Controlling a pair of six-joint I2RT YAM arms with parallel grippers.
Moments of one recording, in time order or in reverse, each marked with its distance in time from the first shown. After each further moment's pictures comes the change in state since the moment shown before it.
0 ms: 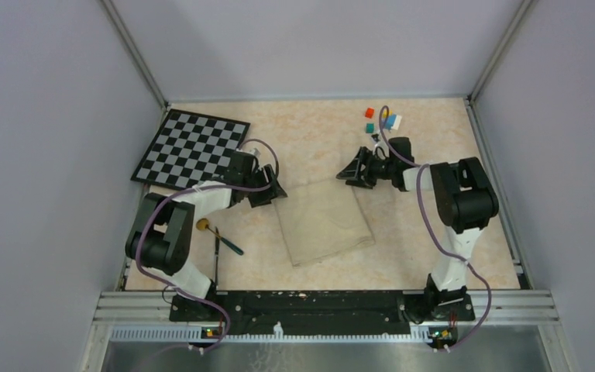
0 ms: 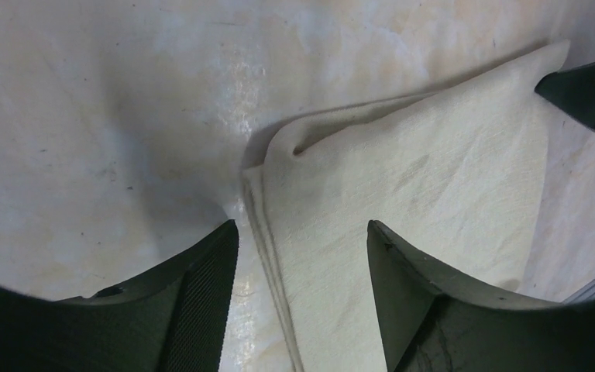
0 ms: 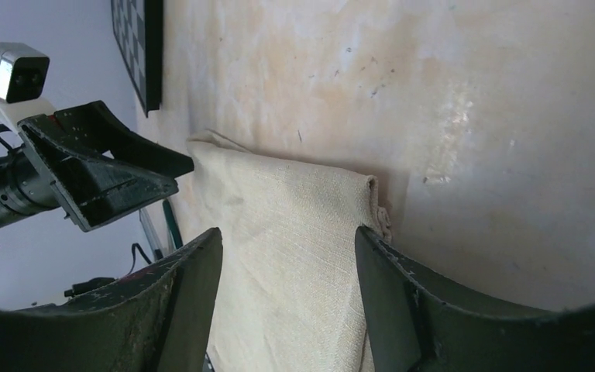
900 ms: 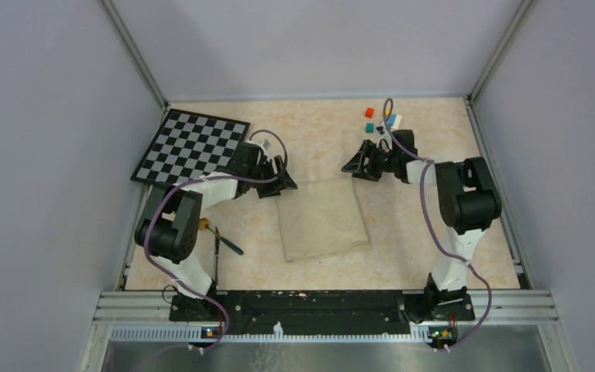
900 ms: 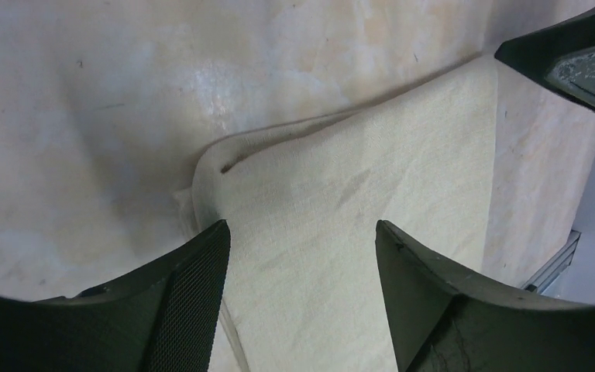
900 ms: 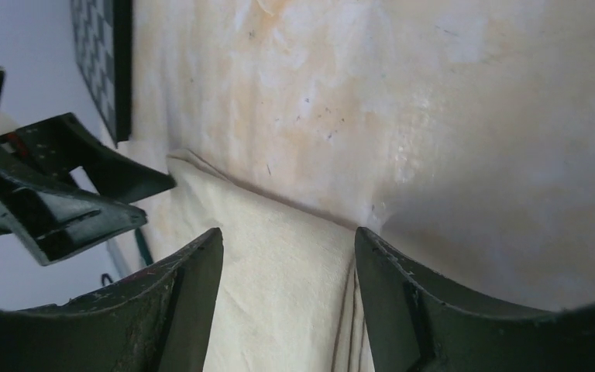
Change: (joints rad) left arm -0.016 0.124 0.111 0.070 0.110 0.029; right arm -0.039 0.026 0.075 -0.050 0.046 -0.041
